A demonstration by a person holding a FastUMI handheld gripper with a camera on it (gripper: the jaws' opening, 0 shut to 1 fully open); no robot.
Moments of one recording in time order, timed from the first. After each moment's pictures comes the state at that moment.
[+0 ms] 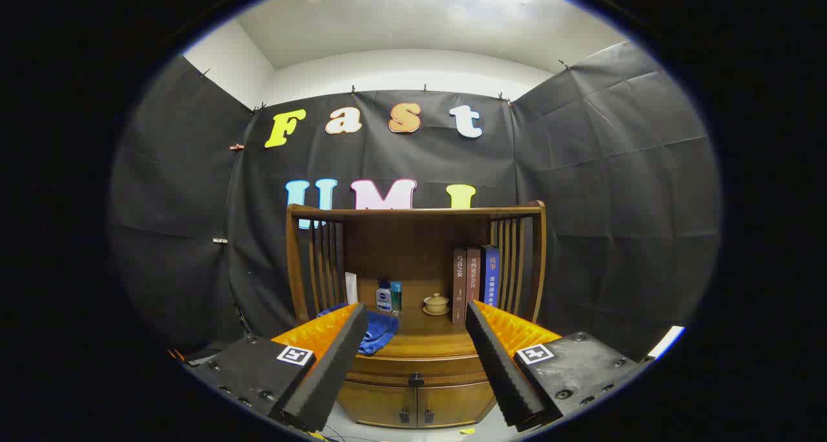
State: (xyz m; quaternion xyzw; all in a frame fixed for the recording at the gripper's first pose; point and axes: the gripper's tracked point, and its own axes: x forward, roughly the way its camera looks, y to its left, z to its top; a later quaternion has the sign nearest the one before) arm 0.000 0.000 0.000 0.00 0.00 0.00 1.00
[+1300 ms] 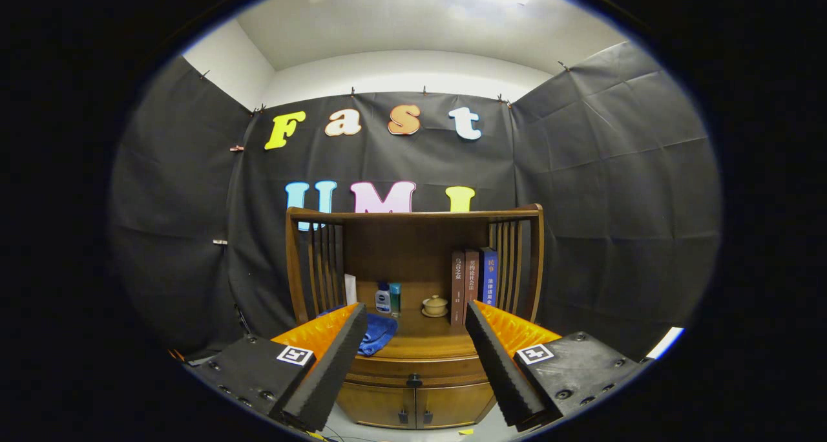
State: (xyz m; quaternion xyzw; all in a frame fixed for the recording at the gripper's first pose) arm -0.002 -0.001 0.006 0.00 0.00 0.00 1.00
